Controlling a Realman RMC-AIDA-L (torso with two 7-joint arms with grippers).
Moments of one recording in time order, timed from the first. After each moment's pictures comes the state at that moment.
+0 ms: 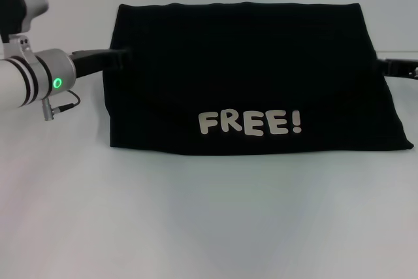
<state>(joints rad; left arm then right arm) -0.90 -2.05 0.25 0.34 2.23 0.70 -1.63 0.85 1.96 -0.35 -0.34 -2.34 -0.66 1.80</state>
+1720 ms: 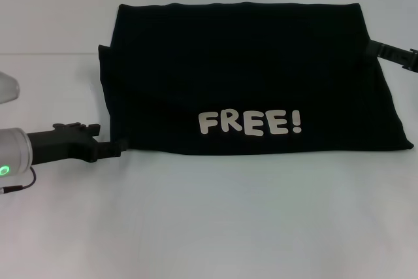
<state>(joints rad) -0.59 -2.13 0.47 0.71 2.33 1.16 -1.59 0.66 1.96 -0.34 -0.48 -2.00 -1.22 1.75</state>
